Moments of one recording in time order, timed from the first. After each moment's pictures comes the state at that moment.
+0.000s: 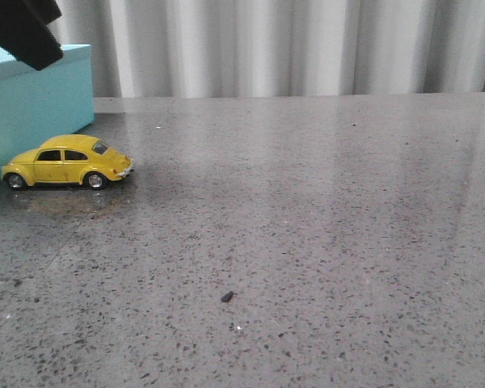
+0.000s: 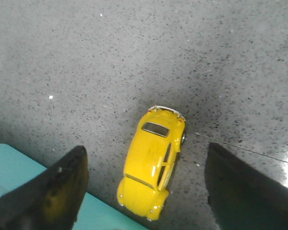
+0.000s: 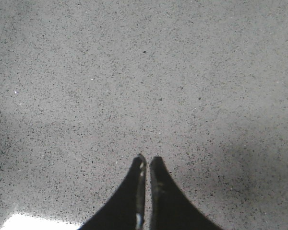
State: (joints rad) left arm -0.40 1.35 -1.23 -0.24 0.90 1.02; right arm 0.14 1.22 -1.45 0.02 1.10 0.08
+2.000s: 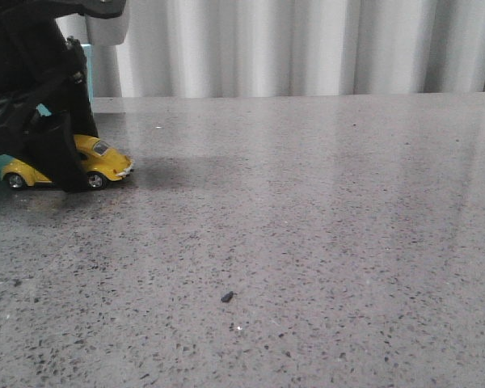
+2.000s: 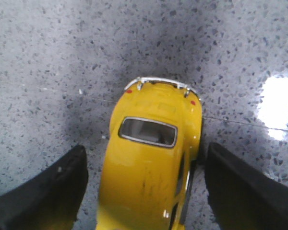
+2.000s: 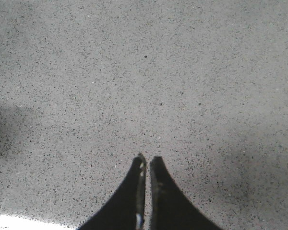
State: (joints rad) left arm -0.41 1.65 -1.24 -0.12 0.85 1.08; right arm 0.14 1.22 -1.45 0.02 1.08 0.06
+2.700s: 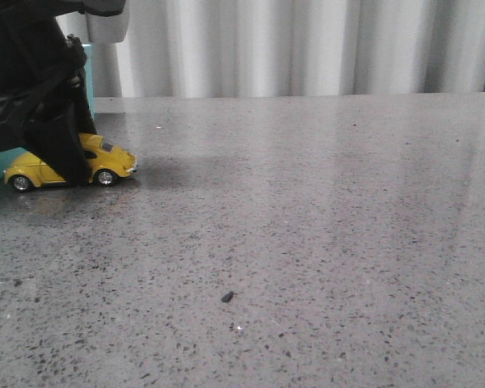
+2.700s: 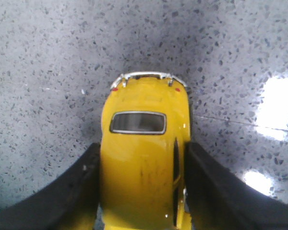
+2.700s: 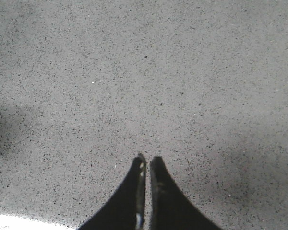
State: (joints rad) left arm -0.41 1.65 -1.25 -0.11 0.85 1.08; right arm 0.14 1.22 -1.45 0.02 1.08 0.06
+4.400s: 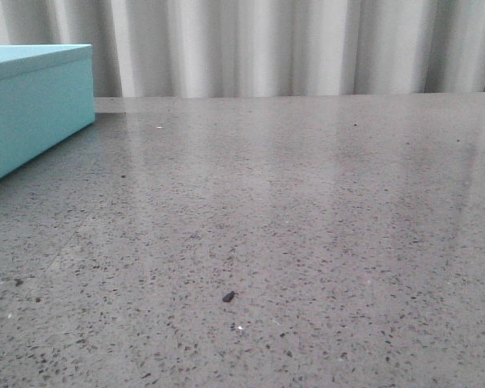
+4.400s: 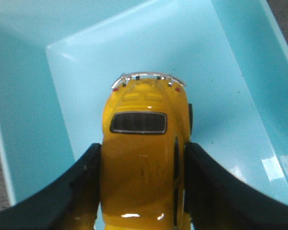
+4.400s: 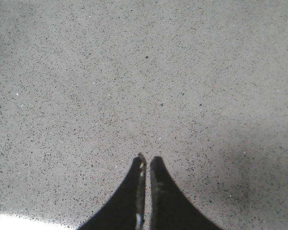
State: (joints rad) left arm 0.02 1.61 -1.72 -0.04 1.25 0.44; right arm 0.14 1.22 -1.45 0.02 1.08 0.06
